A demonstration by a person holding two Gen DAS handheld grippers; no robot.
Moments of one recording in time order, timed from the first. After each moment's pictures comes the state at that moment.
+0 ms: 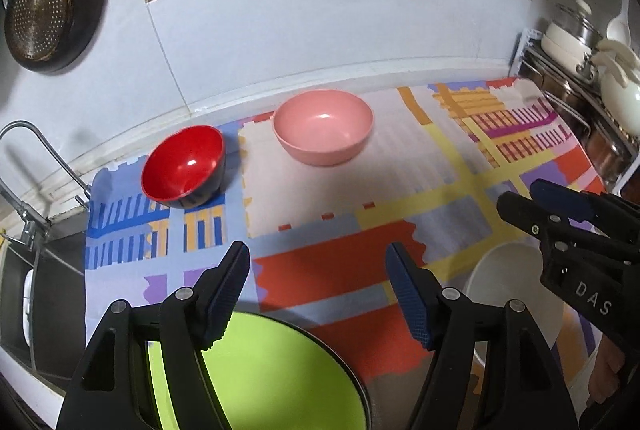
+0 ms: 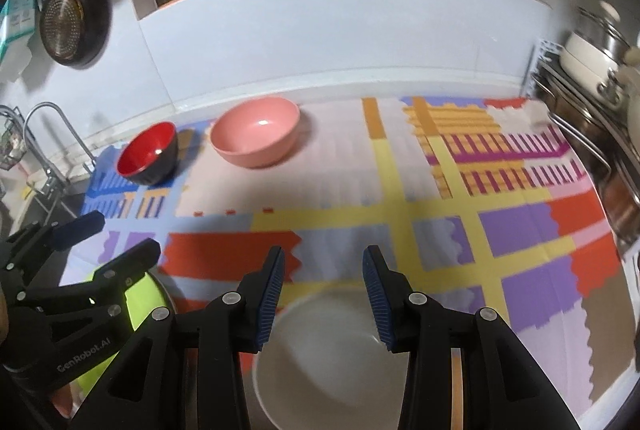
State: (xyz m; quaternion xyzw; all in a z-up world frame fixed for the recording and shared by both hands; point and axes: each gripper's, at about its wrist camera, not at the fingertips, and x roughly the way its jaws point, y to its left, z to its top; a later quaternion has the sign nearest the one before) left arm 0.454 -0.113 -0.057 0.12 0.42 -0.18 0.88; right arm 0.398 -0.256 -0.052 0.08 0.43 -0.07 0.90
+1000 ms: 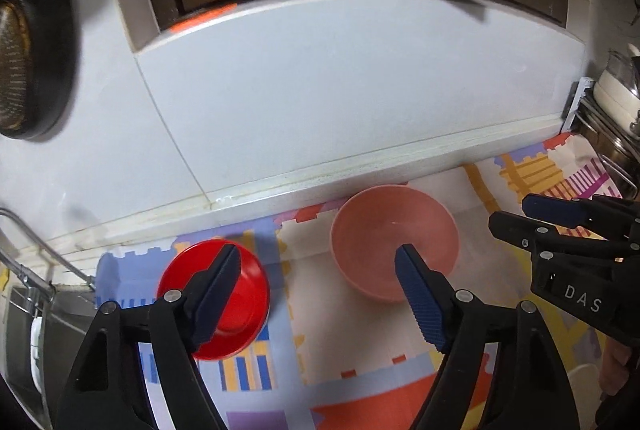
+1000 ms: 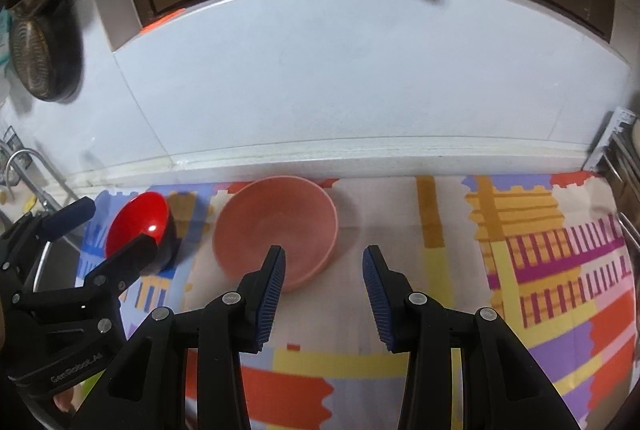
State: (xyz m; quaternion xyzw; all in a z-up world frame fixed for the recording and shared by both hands) left arm 0.598 -0.122 -0.051 0.12 0.38 -0.15 0.90; right arm 0.557 -0.260 -0.049 0.07 0.43 -0.03 0.90
